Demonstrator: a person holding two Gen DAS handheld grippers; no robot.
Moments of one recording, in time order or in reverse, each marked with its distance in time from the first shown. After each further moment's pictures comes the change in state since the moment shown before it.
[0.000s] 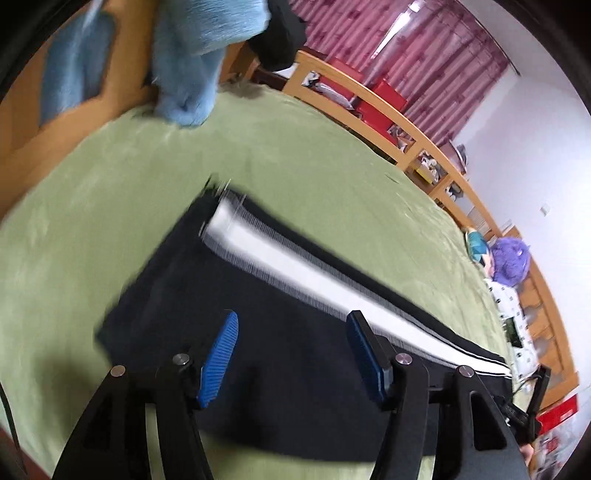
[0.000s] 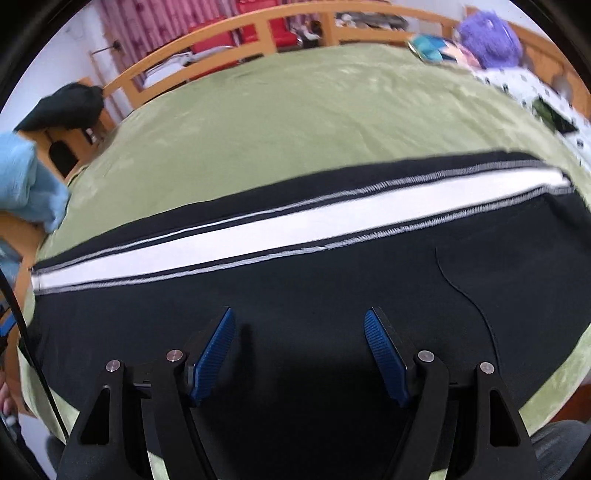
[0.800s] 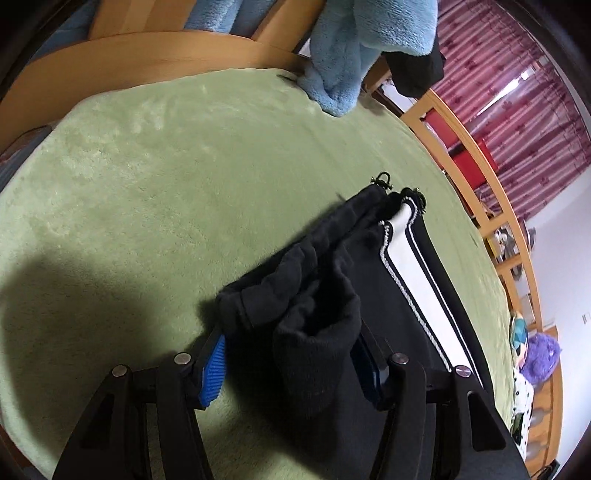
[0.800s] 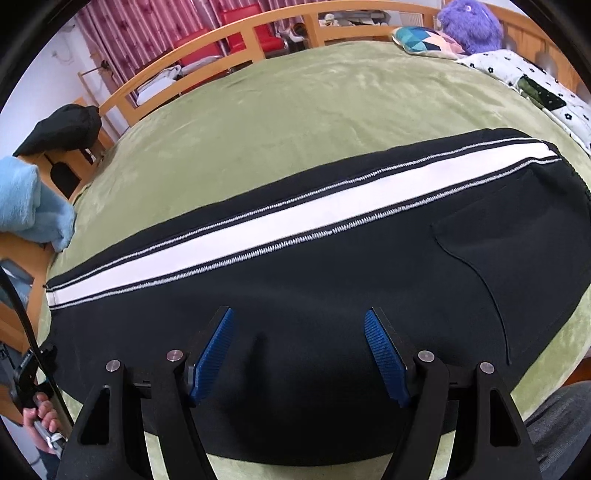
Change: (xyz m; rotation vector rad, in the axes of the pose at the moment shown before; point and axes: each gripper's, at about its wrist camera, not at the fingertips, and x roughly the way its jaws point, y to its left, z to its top) left arm 0.040 0.102 -0.006 -0.341 -0.073 0.195; right arm -0.011 -0.005 -0.003 0.119 0.010 0.037
